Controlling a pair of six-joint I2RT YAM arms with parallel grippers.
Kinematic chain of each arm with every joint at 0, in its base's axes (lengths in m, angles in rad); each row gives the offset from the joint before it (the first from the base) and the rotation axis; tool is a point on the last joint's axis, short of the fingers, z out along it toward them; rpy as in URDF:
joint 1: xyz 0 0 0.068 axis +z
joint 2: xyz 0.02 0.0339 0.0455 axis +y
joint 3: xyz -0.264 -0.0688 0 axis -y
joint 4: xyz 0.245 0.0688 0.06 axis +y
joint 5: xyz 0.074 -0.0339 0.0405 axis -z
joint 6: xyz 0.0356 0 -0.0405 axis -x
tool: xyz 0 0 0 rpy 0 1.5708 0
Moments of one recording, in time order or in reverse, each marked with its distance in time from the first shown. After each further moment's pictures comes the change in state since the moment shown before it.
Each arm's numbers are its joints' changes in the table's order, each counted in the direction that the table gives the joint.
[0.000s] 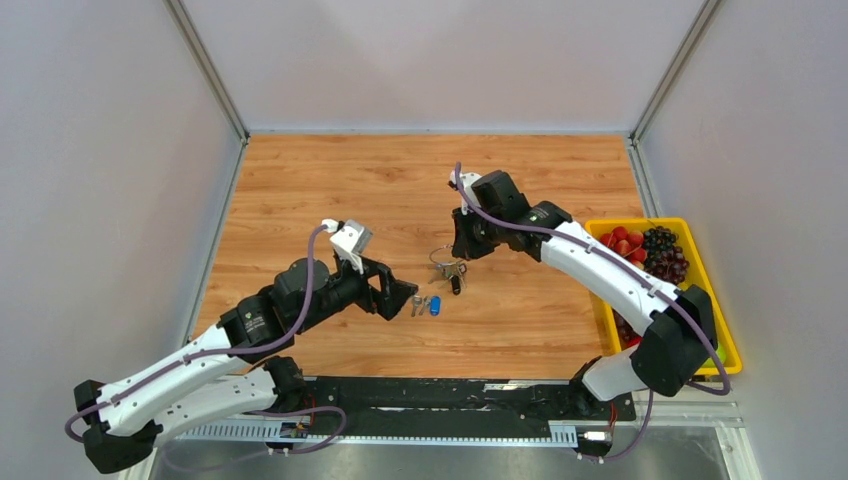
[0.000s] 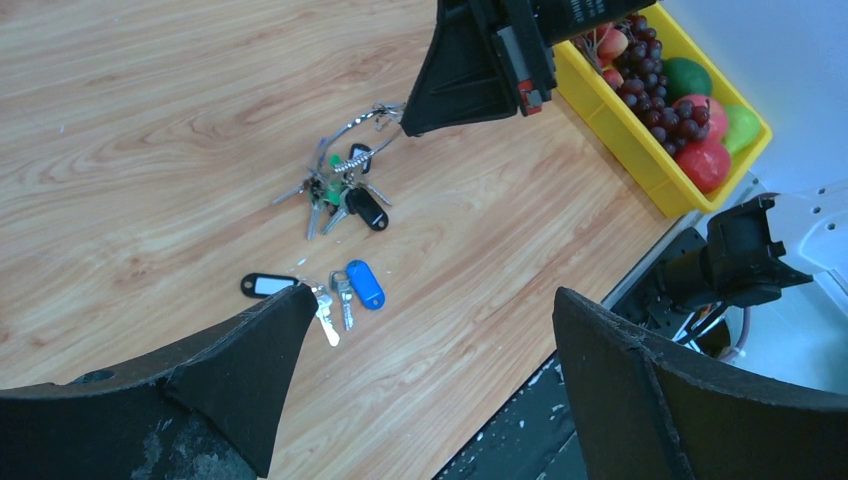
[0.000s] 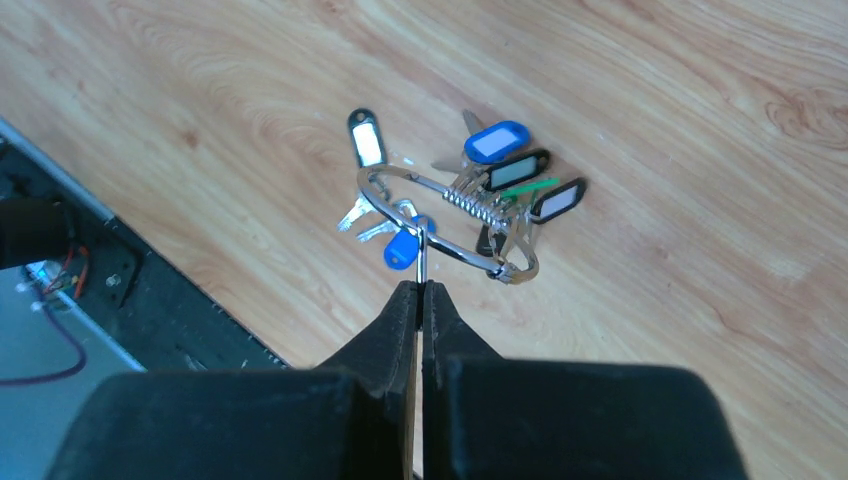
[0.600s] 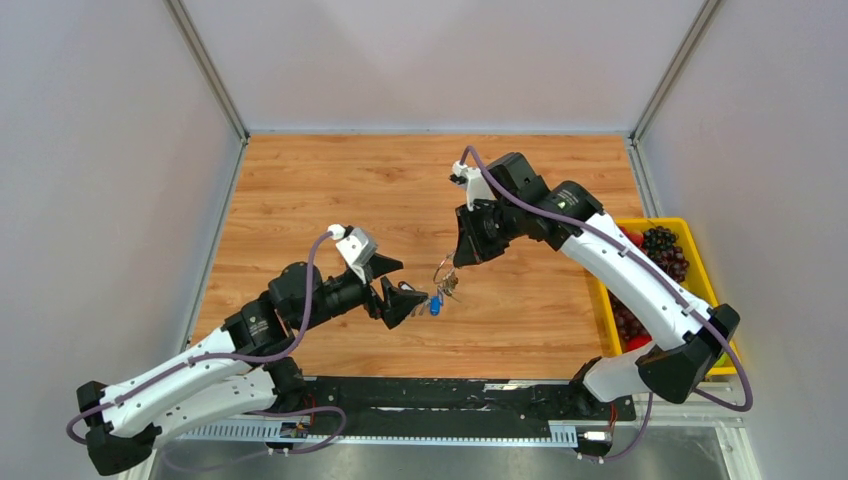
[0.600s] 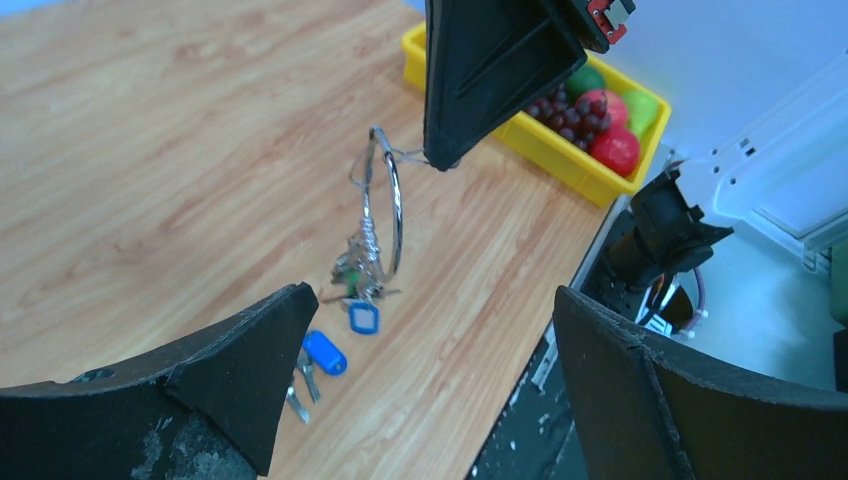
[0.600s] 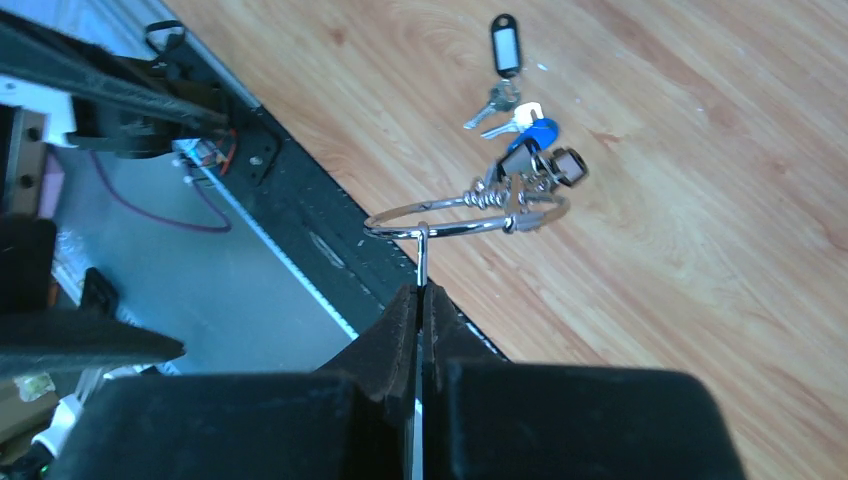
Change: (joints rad) left arm 0.000 0.012 -0.031 -0.169 0.180 -0.125; right arm 0.041 -0.038 0.314 0.424 -0.169 -0.020
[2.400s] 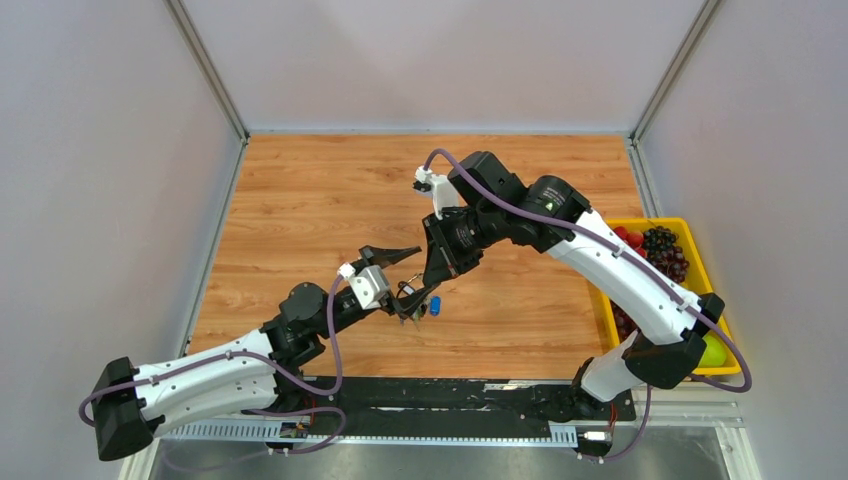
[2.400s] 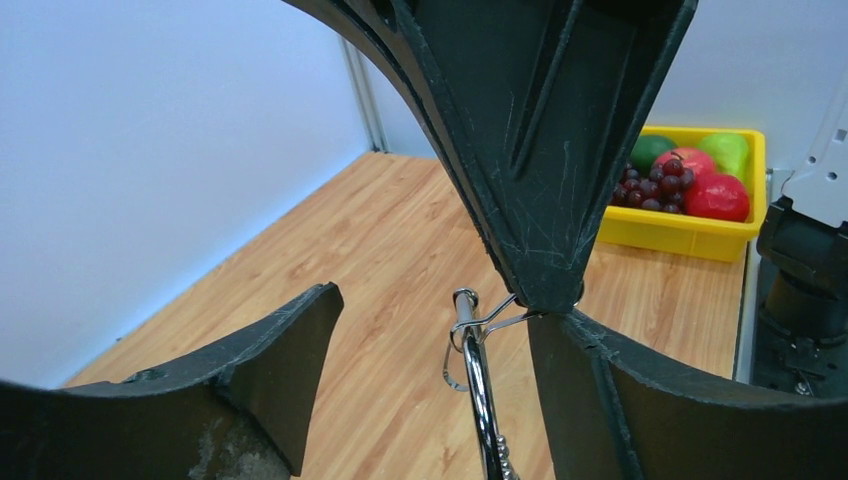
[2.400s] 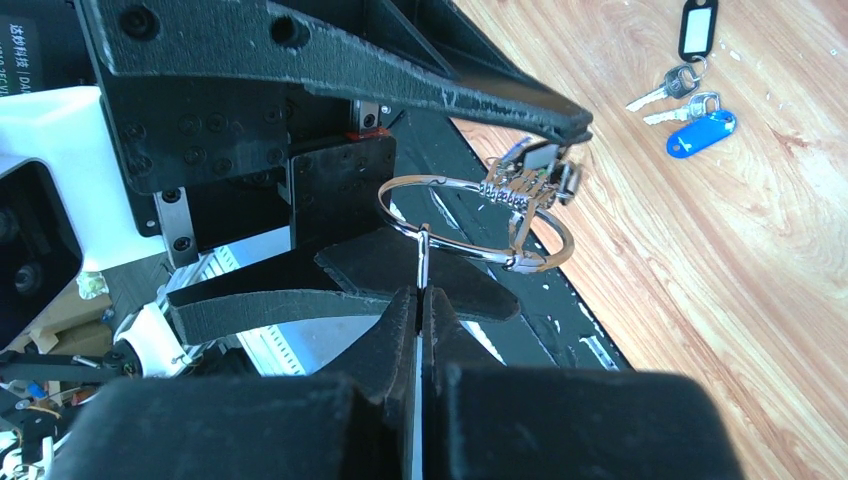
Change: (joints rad) left arm -0.053 0.067 -0.285 -0.733 0.006 -0.487; right arm 0.212 0.099 0.308 0.168 -0.071 -0.127
